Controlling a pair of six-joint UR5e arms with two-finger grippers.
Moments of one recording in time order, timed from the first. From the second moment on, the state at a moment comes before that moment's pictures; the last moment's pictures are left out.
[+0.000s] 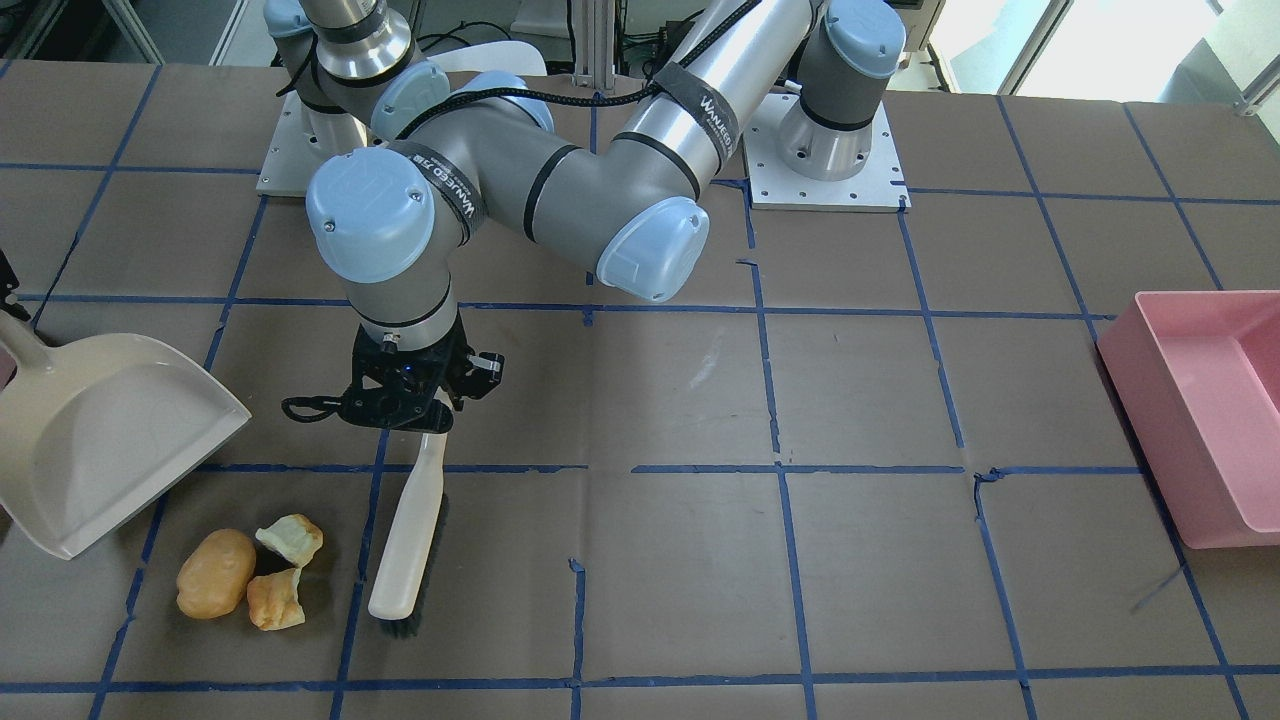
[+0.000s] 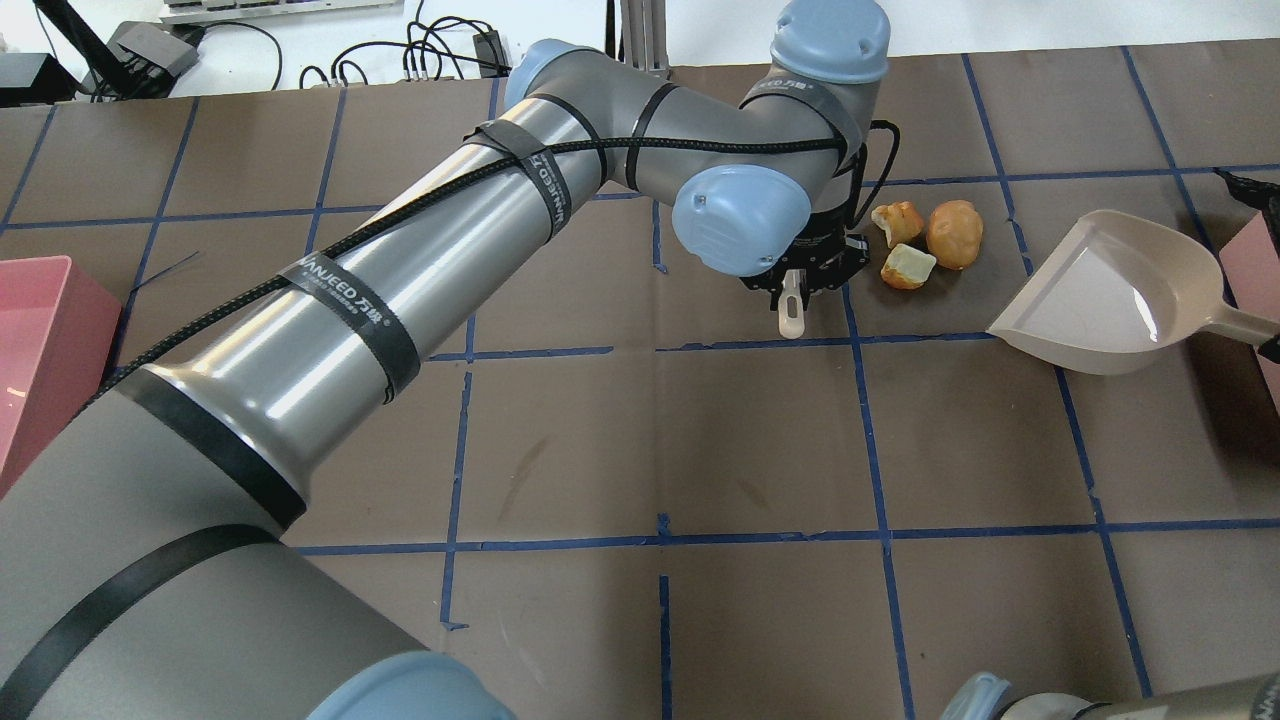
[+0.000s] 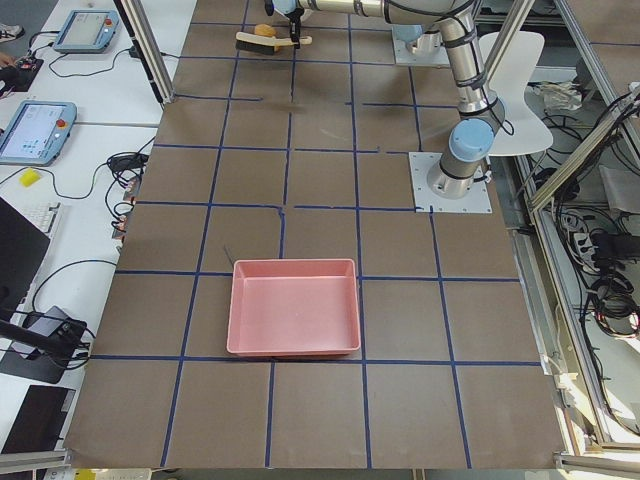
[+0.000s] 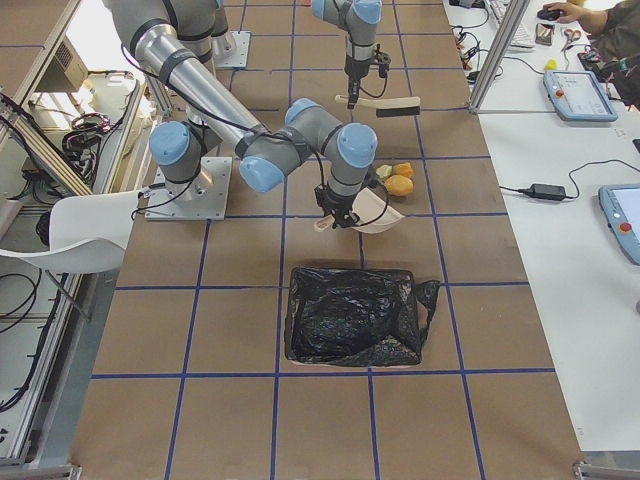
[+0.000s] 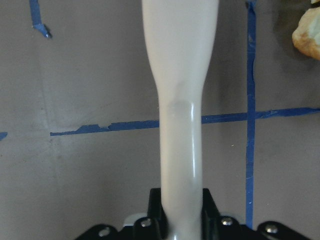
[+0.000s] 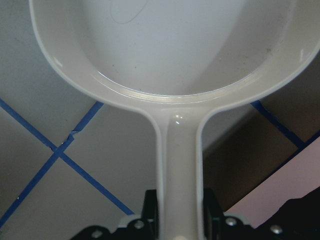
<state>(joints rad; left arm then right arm) -2.14 -2.23 -1.14 -1.38 1.50 -0.48 0.85 -1.38 1.77 -1.81 -1.61 -1.52</state>
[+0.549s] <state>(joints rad) -2.18 -2.42 -0.89 -1.51 1.47 -0.49 0.84 -1.32 1.77 -1.83 -1.60 -1.64</state>
